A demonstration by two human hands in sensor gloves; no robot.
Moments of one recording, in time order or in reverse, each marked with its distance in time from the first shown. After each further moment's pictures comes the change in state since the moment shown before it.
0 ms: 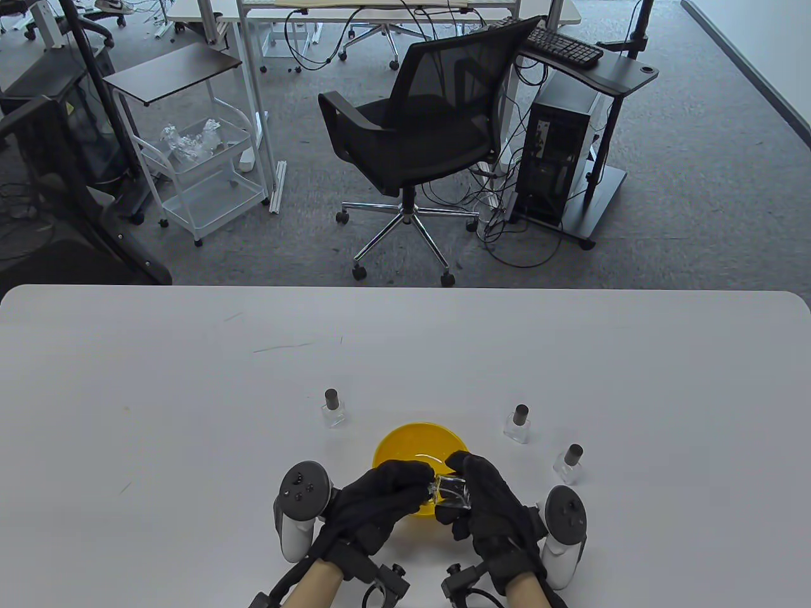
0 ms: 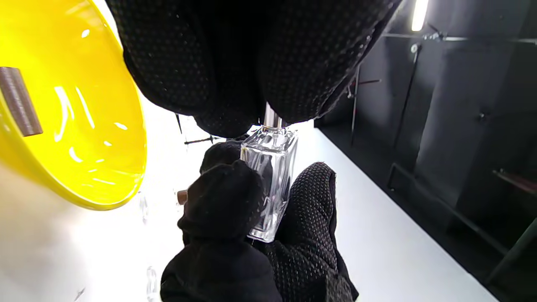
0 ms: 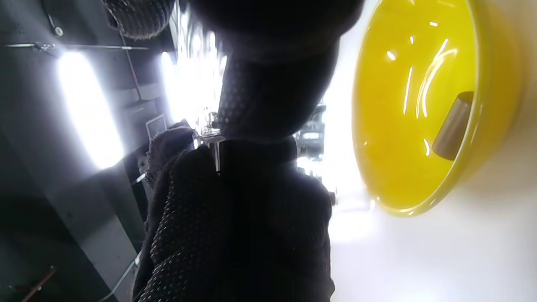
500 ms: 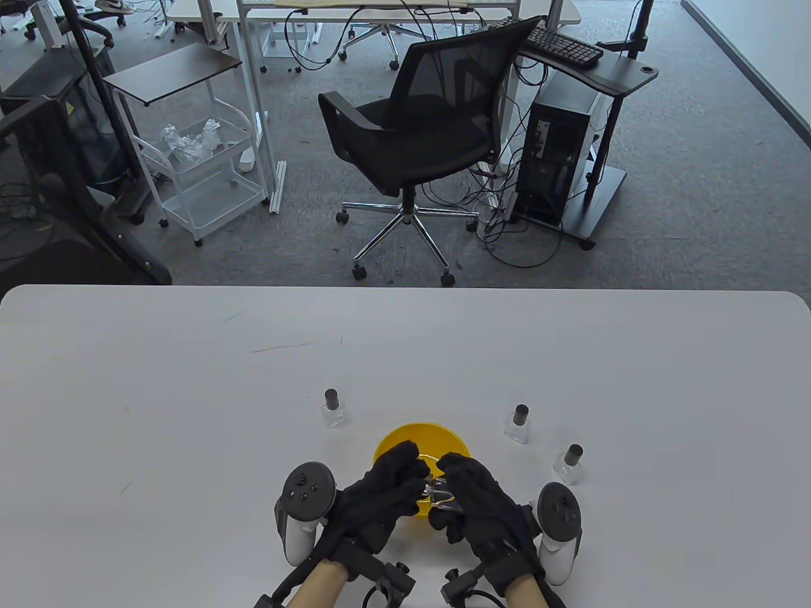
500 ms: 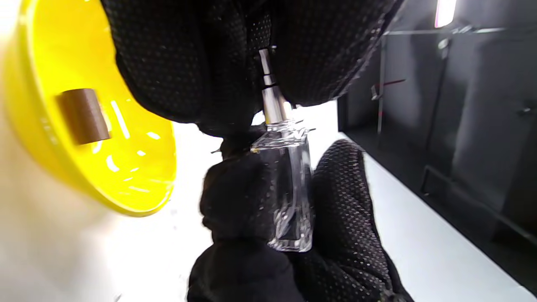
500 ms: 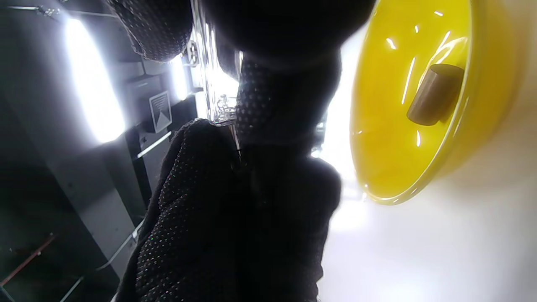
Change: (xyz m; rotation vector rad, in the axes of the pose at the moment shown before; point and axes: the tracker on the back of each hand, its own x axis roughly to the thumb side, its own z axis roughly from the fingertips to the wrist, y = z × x) left_hand -0.005 0.000 0.000 -0.015 0.124 -0.058; right_hand 0.002 0.004 0.000 0.044 -0.044 0.083
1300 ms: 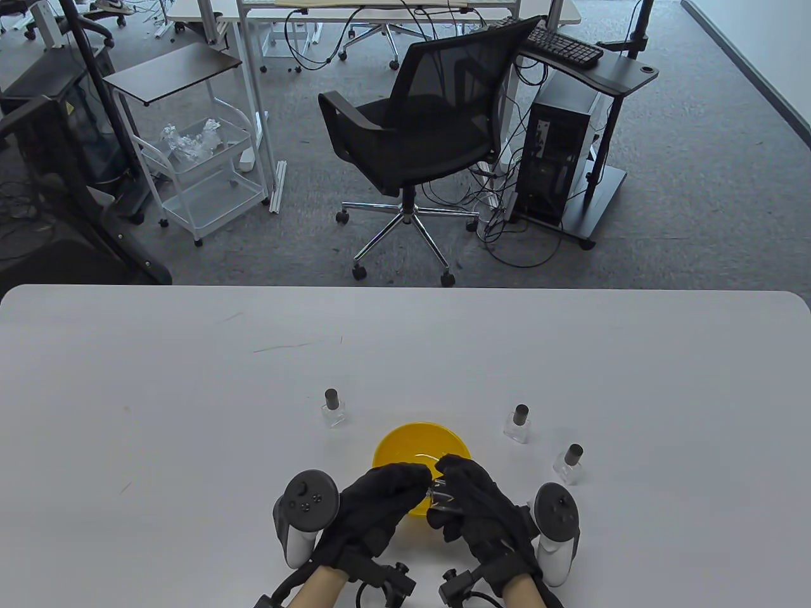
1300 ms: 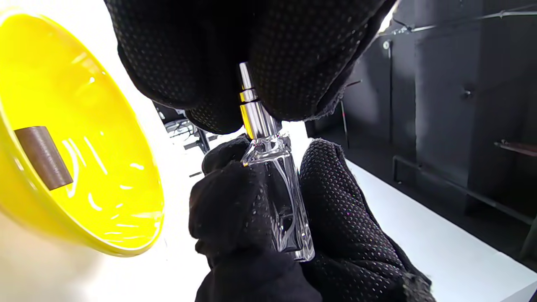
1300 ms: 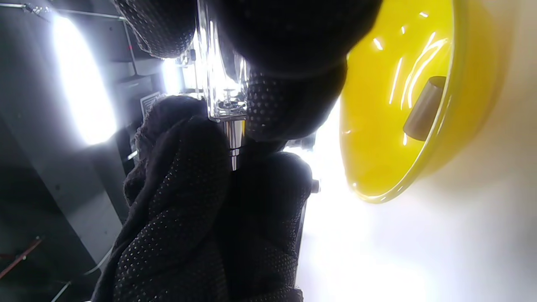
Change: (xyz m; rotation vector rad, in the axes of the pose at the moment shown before) left_hand 0.009 -0.002 0.004 0.100 -0.163 -0.140; right_hand -0.003 0.001 0.000 -0.008 0.038 0.017
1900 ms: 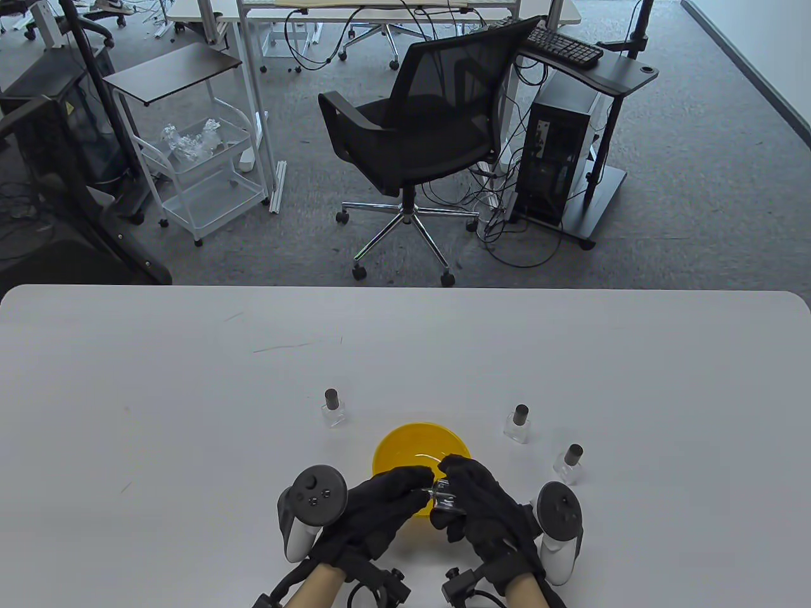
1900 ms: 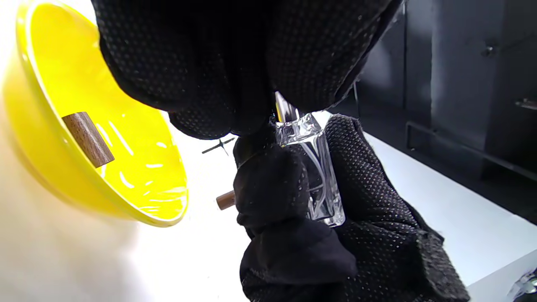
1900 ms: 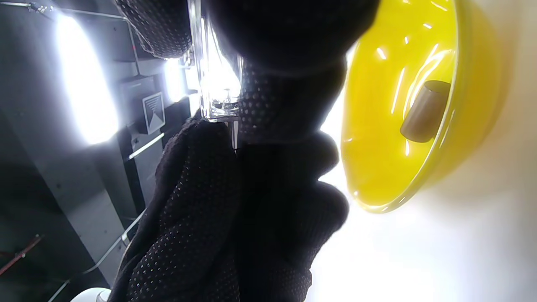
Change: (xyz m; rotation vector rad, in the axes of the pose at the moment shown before) left_hand -0.003 -0.003 -0.003 -0.107 0.011 -0.046; right_hand 0.001 -0.004 0.000 -0.007 -0.006 0.011
